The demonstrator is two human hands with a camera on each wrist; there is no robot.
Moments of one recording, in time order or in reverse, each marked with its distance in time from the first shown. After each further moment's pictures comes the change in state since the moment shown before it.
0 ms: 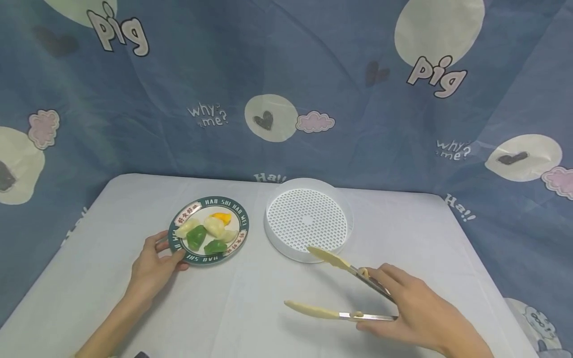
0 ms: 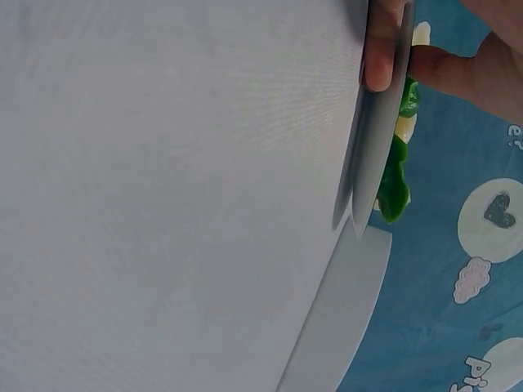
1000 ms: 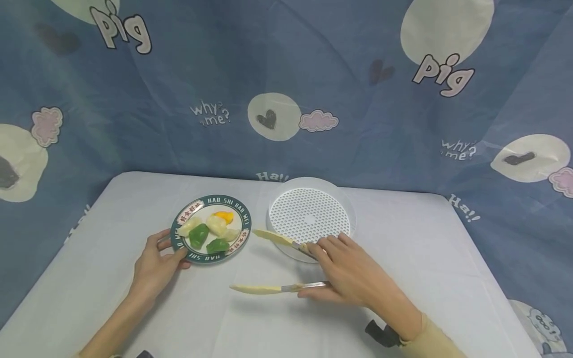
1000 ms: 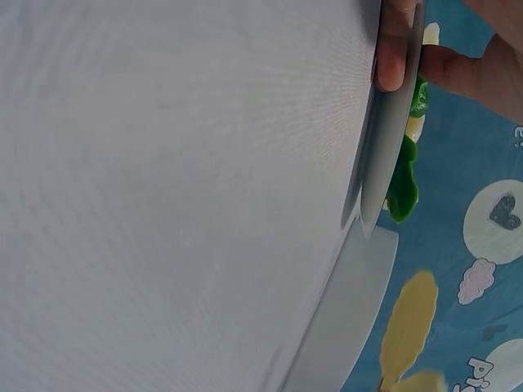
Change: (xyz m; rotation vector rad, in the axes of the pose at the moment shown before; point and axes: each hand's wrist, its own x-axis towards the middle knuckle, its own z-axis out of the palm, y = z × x) left_hand -0.002 -0.001 0.004 -0.021 0.051 0.001; right_hand 0.099 -0.031 0.046 -0.306 0.127 -0.381
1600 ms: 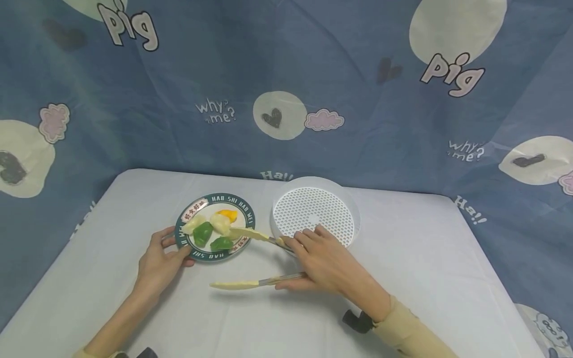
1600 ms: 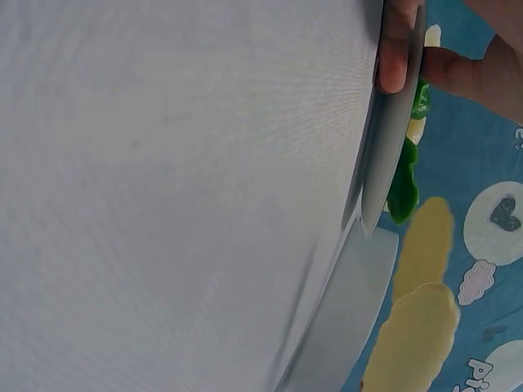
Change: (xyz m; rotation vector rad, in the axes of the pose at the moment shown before) left_hand 0.001 0.000 0.000 -0.001 0.006 -0.011; right_hand 0.045 -0.013 0.030 -0.010 0.018 -0.032
